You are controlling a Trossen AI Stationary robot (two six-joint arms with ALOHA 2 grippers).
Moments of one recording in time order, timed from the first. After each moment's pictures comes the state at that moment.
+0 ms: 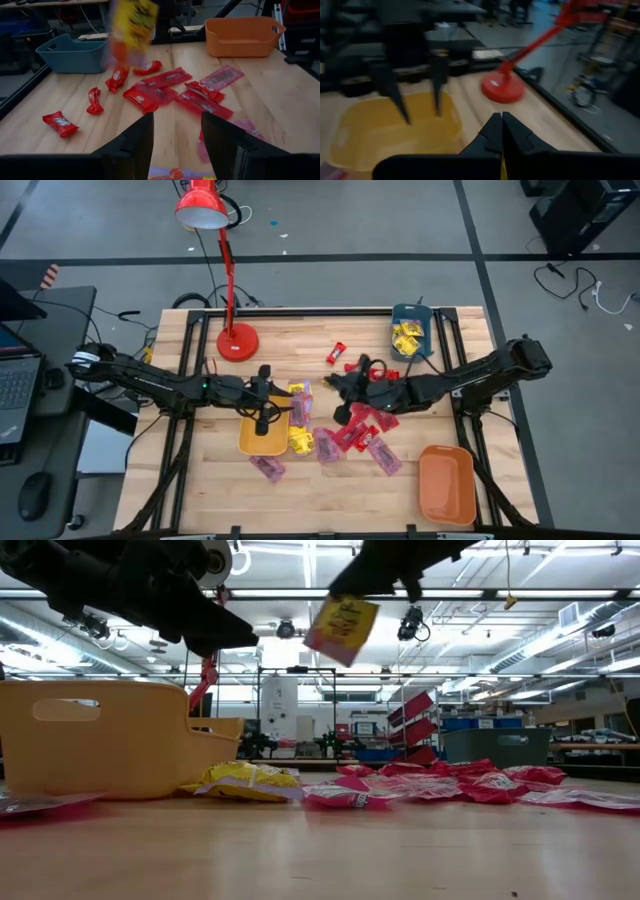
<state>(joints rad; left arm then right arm) -0.13 1.13 0.42 0.43 -0.16 0.01 0.20 1.49 0.97 0.17 0.65 0.13</state>
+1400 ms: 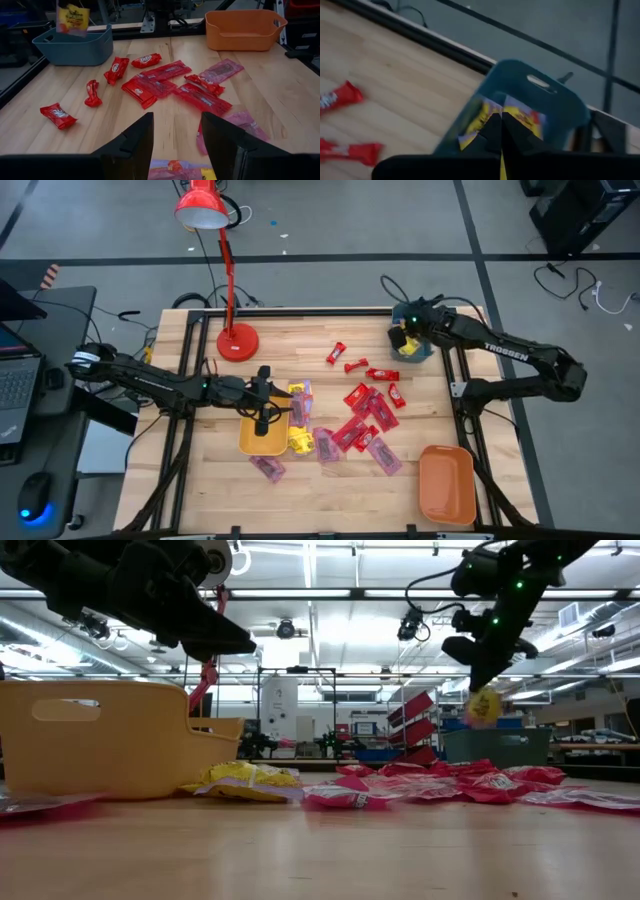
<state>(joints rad) -0.13 1.13 0.42 0.40 -0.16 0.00 -0.62 1.13 0.83 -0.61 0.45 0.34</state>
